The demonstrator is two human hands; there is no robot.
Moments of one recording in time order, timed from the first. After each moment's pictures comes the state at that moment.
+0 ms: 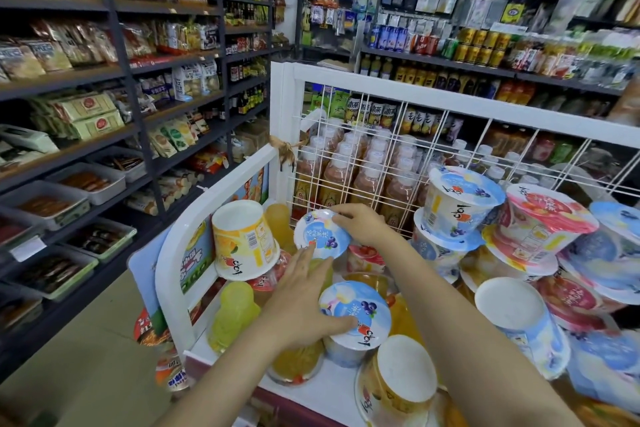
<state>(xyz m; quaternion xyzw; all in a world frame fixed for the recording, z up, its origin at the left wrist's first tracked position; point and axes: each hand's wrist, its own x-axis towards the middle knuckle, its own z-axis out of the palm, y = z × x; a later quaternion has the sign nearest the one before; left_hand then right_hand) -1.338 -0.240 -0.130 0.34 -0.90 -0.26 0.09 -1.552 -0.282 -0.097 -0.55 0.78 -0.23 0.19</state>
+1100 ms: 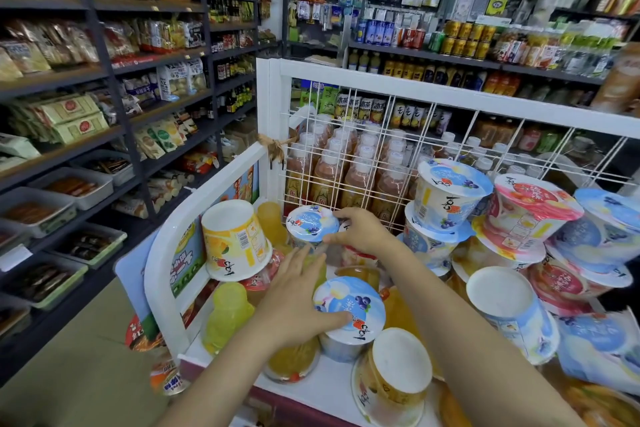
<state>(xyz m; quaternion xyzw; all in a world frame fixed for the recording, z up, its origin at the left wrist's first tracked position) -1.338 -0.240 -0.130 0.33 -0.90 -0.26 0.10 -1.557 -0.262 -0.106 -0.54 0.80 -0.21 0.16</state>
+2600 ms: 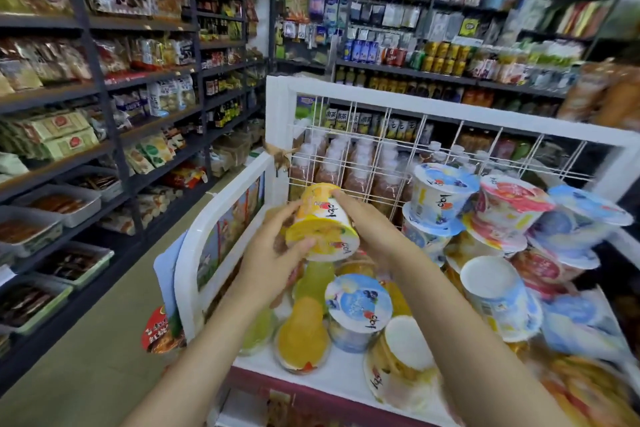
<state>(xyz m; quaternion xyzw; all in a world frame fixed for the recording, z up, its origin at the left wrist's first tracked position) -1.297 -0.263 -0.088 0.24 -0.72 -0.48 0.44 -1.477 -0.209 -0.040 -0.39 0.67 -0.50 0.38</state>
